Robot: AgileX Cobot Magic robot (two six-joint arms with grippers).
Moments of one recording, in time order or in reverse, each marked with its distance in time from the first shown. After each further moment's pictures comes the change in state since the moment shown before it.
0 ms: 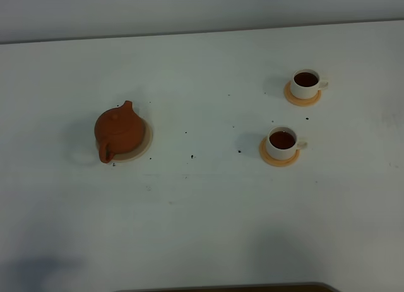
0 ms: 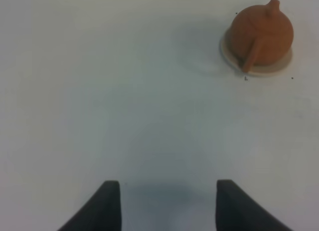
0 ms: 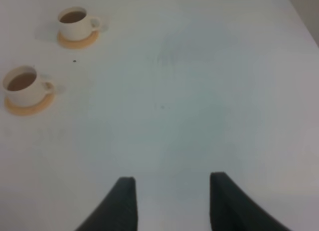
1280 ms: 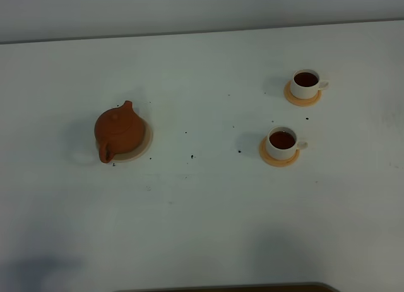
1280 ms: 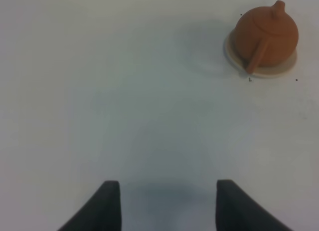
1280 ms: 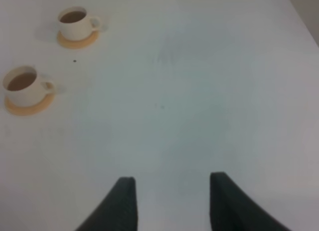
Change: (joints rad) left arm 0.001 0.000 0.000 0.012 0.000 -0.009; right arm 0.000 0.000 0.000 0.000 0.000 0.000
